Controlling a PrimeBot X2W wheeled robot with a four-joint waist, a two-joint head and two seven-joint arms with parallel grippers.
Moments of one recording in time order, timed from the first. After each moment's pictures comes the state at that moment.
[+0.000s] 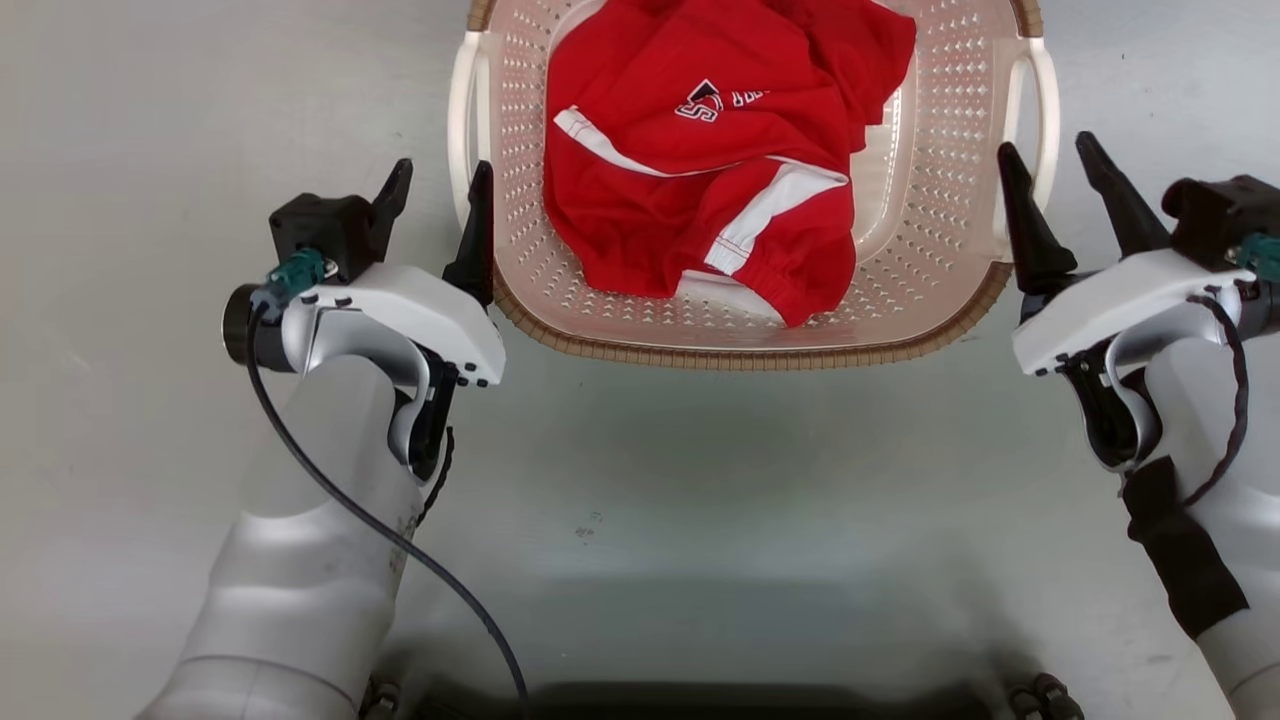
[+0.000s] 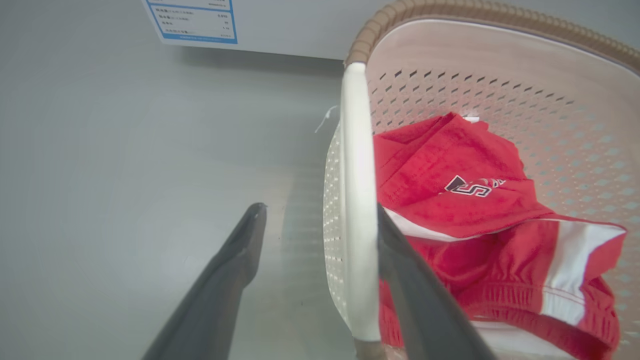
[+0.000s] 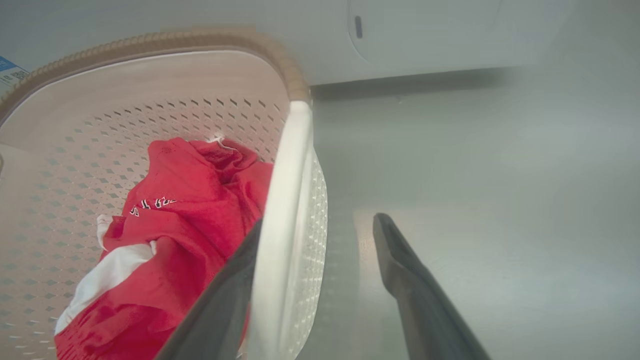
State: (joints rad) left arm -0.85 0.03 -0.25 0.89 -0.36 -0.08 -0.26; right arm -0.70 -0.06 0.38 0.65 0.53 0.13 -0.25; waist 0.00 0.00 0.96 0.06
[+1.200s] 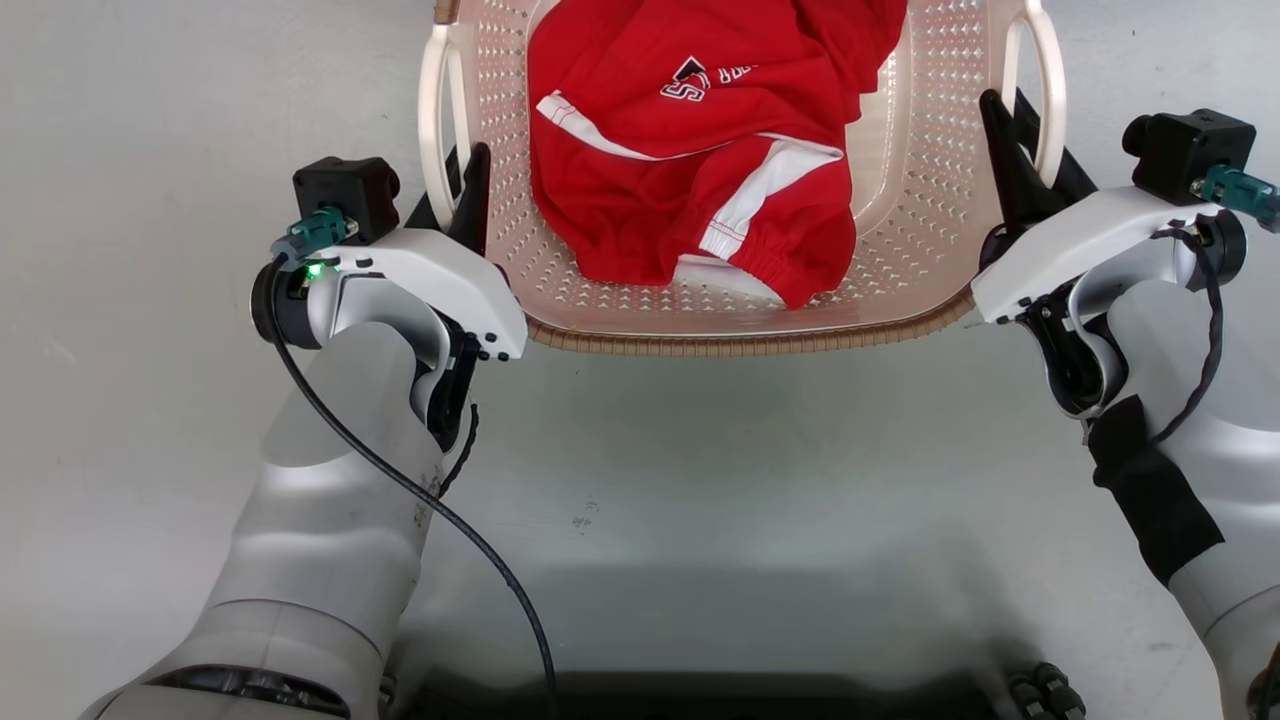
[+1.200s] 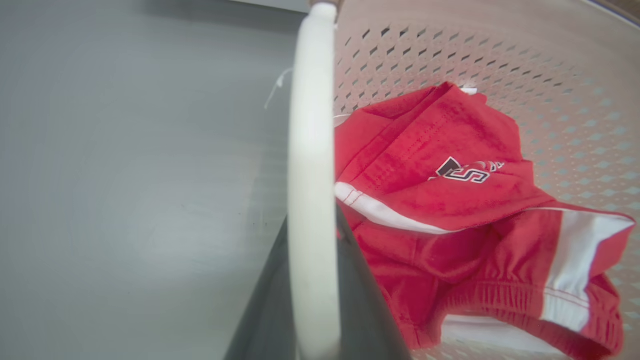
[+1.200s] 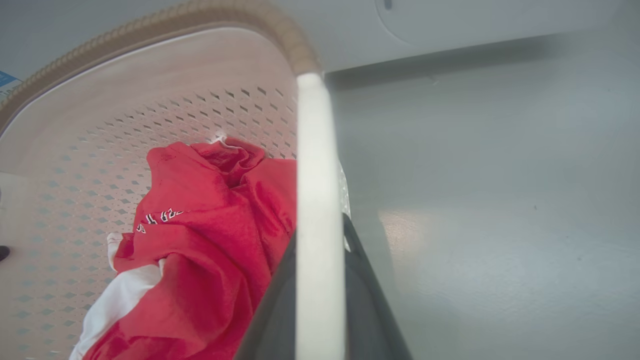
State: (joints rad) left arm -0.99 -0.03 -0.18 1.13 -0.33 -0.13 -0.26; right arm -0.86 -0.02 0.53 0.80 0.69 0.13 -0.26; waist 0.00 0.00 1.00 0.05
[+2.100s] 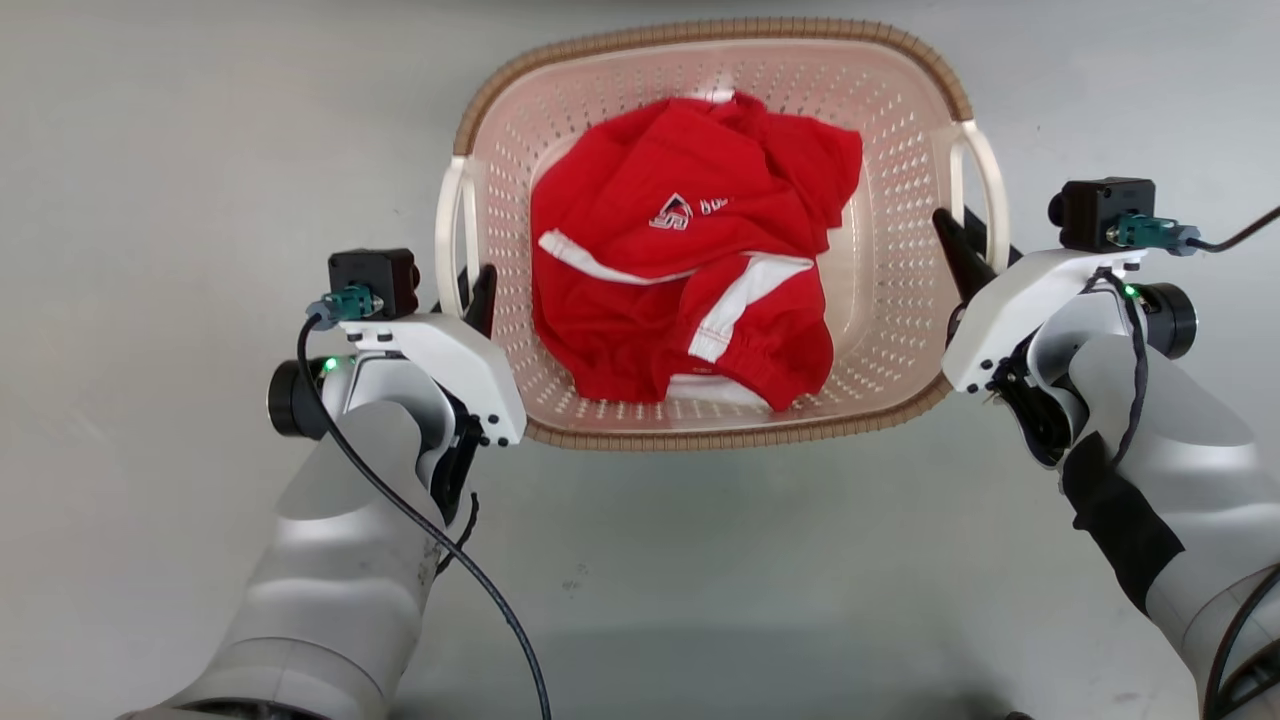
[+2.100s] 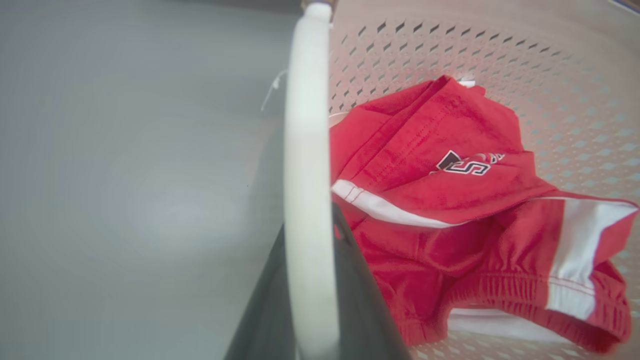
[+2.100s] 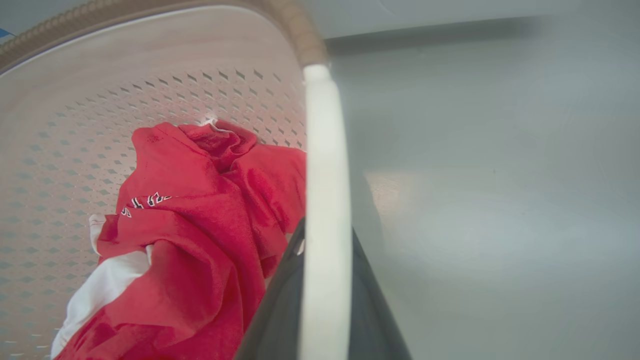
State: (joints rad) left arm -0.95 -0.04 -0.19 1.28 -0.32 -0.13 -0.21; right arm -0.92 0.02 0.80 1.07 0.89 0.13 -0.18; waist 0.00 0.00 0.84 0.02
